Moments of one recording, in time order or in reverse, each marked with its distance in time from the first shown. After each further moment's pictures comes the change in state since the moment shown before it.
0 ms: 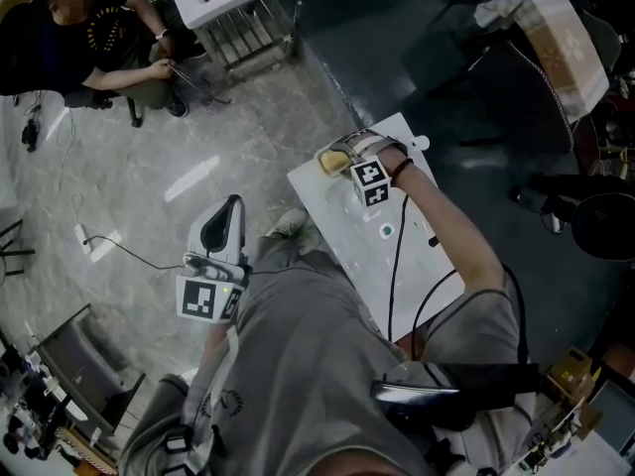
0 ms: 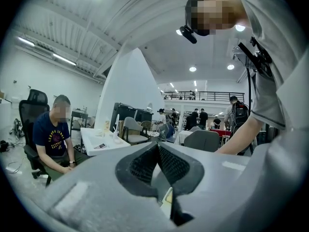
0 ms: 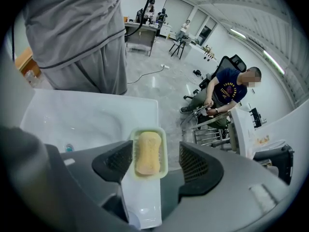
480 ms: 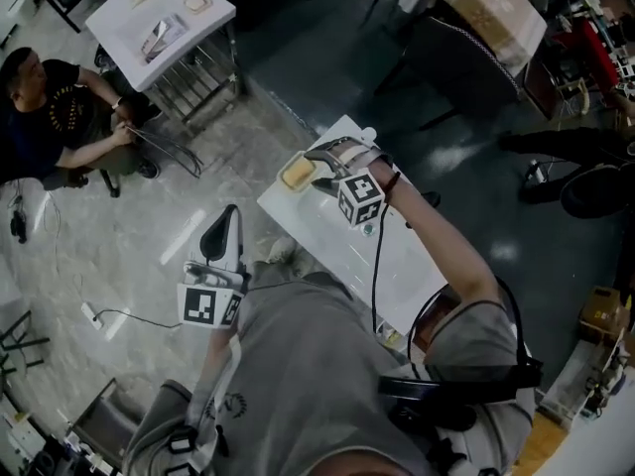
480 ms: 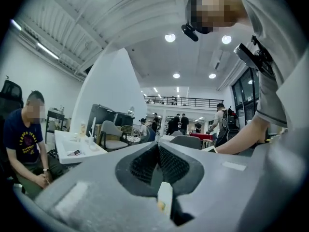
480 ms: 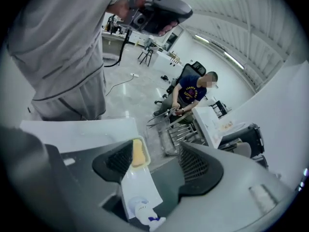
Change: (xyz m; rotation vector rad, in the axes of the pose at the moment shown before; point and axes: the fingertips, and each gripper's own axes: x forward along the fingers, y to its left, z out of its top) left arm 0.036 -0.041 0.012 0.018 -0.049 -0.238; right arm -0.126 -0.036 0.031 0.231 -0.044 -0.337
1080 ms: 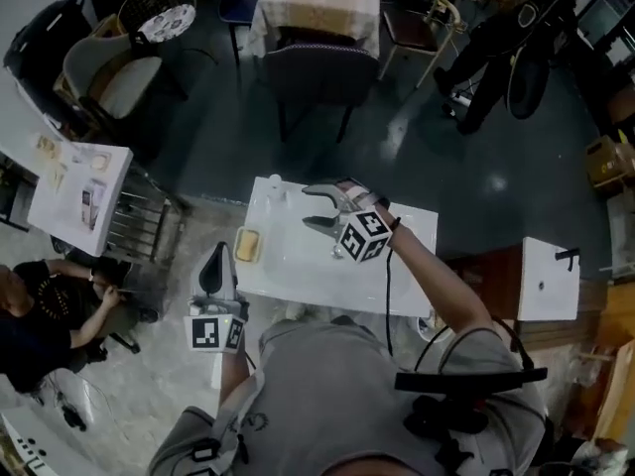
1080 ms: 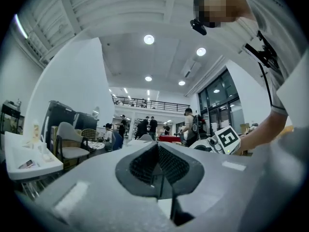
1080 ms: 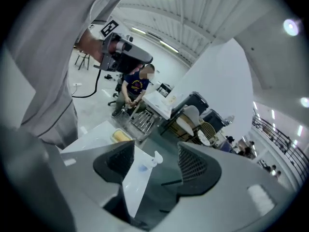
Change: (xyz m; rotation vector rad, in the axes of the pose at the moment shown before) left arm 0.110 -0.091 0.017 0.049 -0.035 -0.421; right arm -0.191 0.006 -0.063 0.547 0.124 -0.517
